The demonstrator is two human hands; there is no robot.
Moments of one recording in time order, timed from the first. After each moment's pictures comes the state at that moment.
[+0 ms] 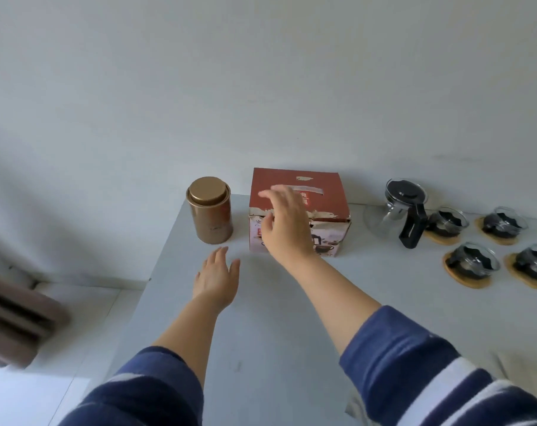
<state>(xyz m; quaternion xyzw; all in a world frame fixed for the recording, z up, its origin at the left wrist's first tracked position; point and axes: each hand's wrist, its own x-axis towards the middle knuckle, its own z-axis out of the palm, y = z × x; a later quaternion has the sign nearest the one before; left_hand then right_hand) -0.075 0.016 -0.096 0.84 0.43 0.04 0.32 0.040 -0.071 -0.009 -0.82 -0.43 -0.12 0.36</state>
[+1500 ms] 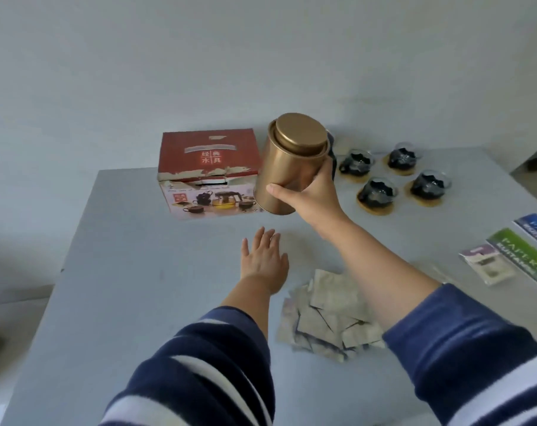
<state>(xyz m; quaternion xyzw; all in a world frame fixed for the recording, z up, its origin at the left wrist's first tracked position) 0.001 -0.175 -0.097 0.96 0.17 -0.08 0.19 0.088 -0.242 0.008 -0.78 -0.15 0.09 0.60</state>
